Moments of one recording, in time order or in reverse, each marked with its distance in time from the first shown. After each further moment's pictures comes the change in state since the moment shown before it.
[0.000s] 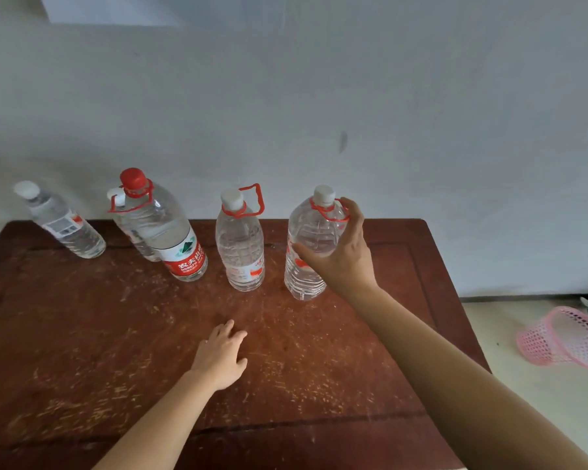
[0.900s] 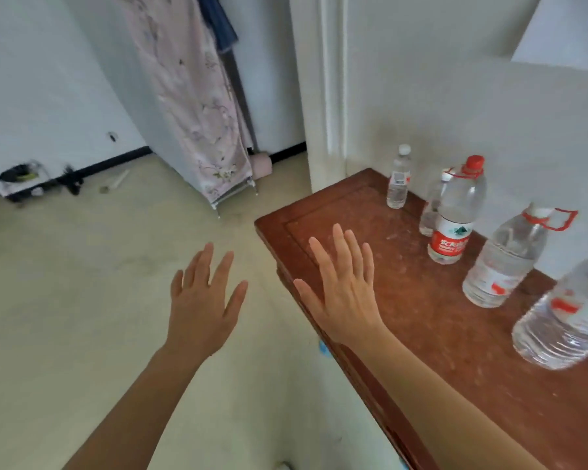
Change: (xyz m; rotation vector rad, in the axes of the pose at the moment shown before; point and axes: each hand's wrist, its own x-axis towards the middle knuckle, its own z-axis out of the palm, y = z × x) left_hand -0.438 0.033 0.057 -0.042 0.985 -1.068; right_hand -0.260 -0.138 0.053 0.097 -0.497 -1.205
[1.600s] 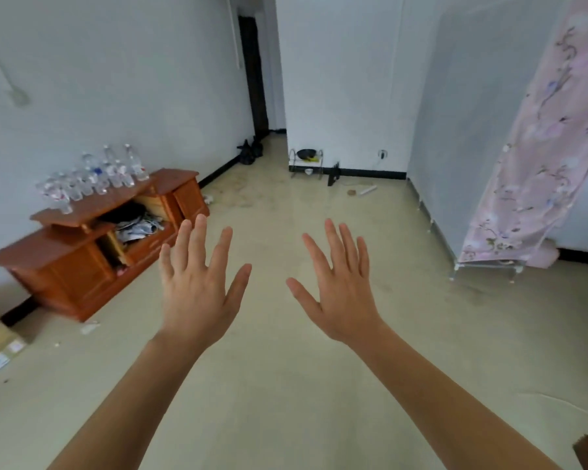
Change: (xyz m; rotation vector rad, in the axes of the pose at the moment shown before) left_hand -0.225 -0.555 -0.234 0.405 0.296 -0.774; right_hand 0.114 -0.677 0.216 0.394 -0.074 -0.797
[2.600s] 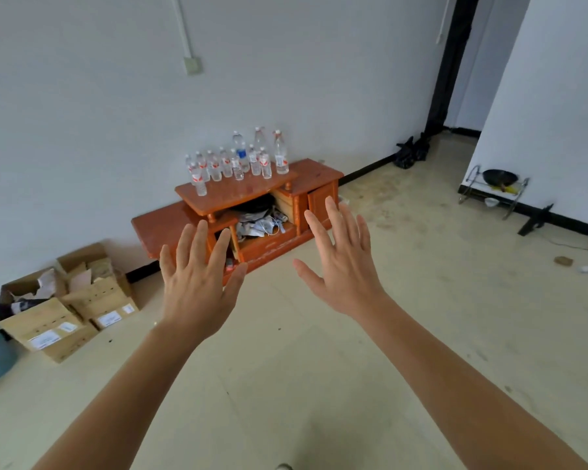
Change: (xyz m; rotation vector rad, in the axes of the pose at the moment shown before) left_hand 0.411 -0.421 0.283 0.214 -0.109 -0.516; right_hand 0.583 -0.101 0.528 0.310 -0.130 -0.460
